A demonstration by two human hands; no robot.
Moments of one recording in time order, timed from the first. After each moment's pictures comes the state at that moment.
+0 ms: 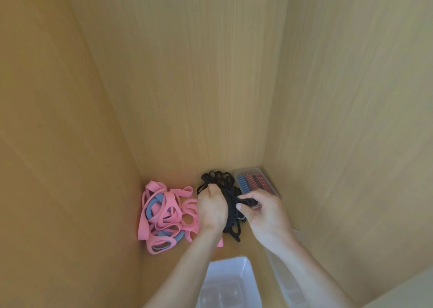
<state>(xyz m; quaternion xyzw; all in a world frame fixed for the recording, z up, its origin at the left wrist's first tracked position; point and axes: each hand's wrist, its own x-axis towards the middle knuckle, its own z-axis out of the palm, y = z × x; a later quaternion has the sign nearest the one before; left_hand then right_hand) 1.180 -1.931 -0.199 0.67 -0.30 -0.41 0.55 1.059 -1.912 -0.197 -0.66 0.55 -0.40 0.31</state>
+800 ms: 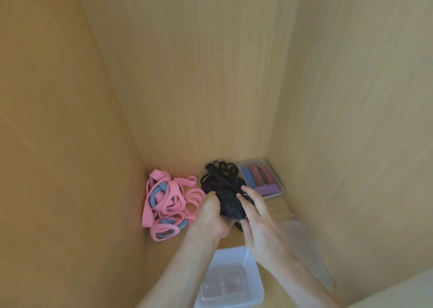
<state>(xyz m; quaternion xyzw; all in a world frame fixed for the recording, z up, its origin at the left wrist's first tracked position) 1.194 -1.918 -0.202 0.50 0.05 -0.69 0.52 1.059 -1.886 -0.248 -0.82 0.47 -0.31 0.11</state>
